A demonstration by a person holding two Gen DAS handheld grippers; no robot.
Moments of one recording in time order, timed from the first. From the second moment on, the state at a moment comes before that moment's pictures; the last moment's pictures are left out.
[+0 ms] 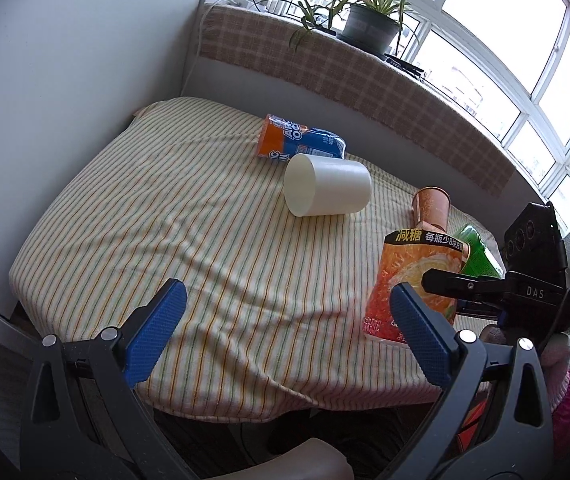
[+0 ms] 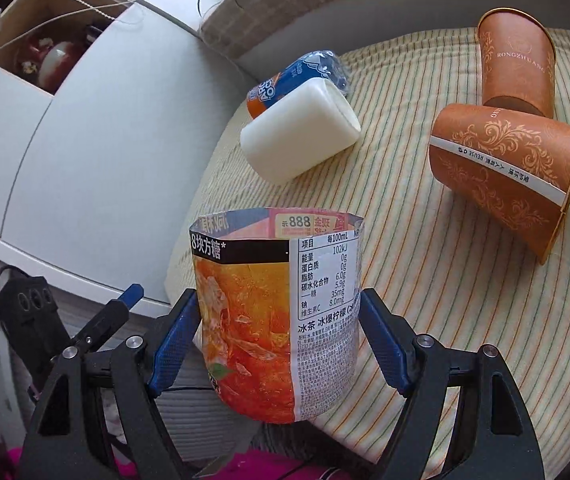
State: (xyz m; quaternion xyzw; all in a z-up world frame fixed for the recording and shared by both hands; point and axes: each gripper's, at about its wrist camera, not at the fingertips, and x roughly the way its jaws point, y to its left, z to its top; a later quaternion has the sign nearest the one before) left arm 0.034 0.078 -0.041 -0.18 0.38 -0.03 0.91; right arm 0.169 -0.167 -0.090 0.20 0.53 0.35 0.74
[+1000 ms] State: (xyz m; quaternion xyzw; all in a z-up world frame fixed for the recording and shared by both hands) left arm 0.081 0.064 -0.051 -0.29 0.44 -0.11 0.84; right arm 0.105 -0.224 -0.041 0.13 0.41 0.26 0.86
